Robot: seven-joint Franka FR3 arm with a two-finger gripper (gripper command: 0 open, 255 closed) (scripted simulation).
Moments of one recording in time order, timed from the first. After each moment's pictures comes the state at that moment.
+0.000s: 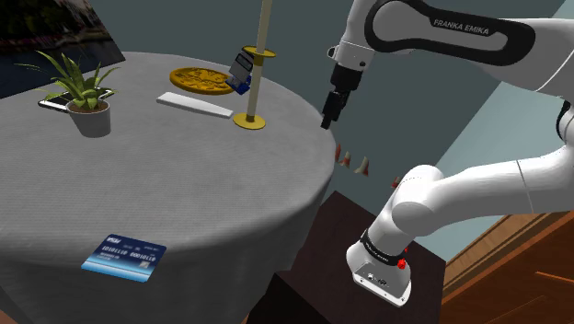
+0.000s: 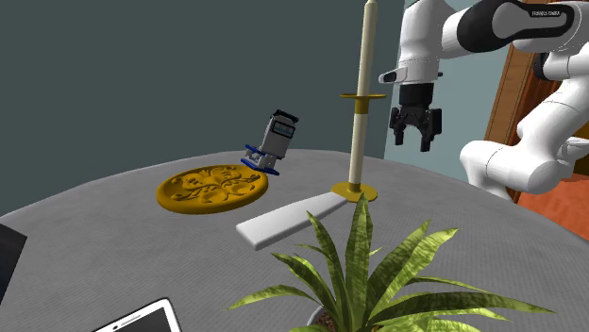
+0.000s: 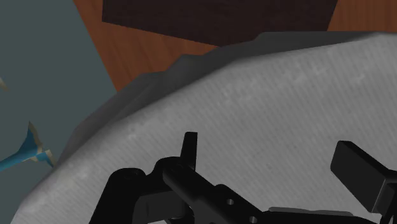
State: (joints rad) arm 0.01 -0.77 -0.04 -2.43 0.04 1.62 -0.17
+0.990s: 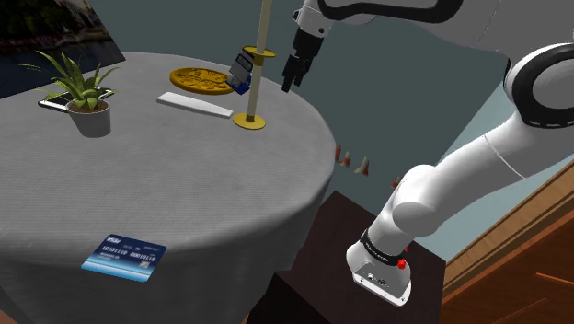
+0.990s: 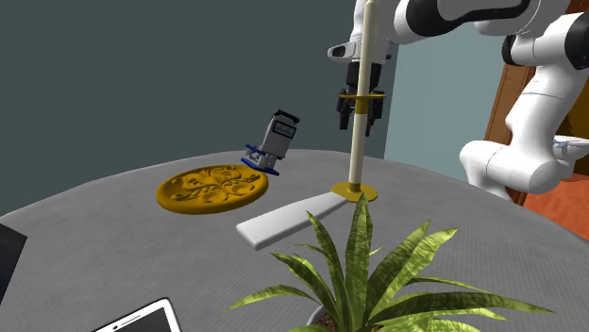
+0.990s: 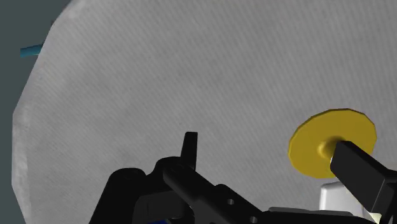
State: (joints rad) arm 0.03 -0.37 -0.05 -2.06 0.02 1.80 -0.23
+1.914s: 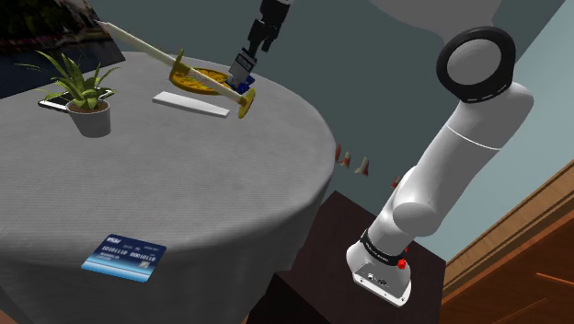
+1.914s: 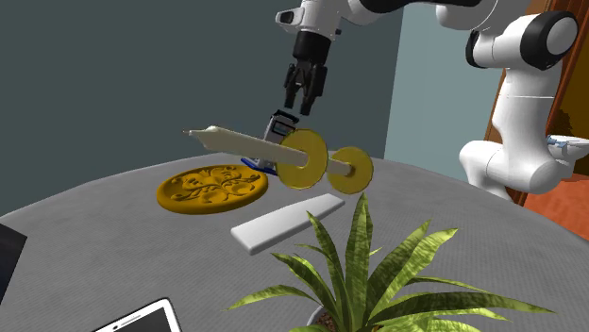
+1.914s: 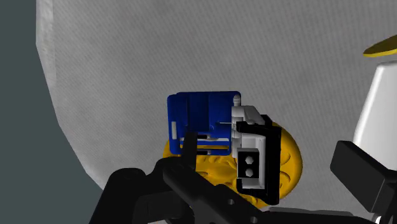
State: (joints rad) arm 0.04 -0.01 -0.04 -1.58 0.02 1.83 -0.28
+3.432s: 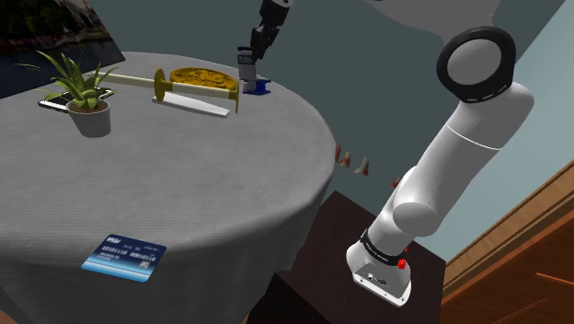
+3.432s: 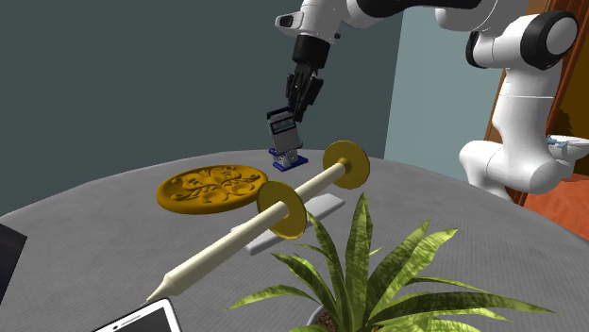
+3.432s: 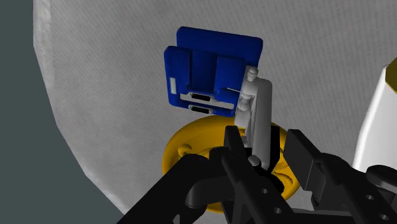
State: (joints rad) arm 0.04 -0.01 -0.05 -1.60 0.02 1.86 -0.28
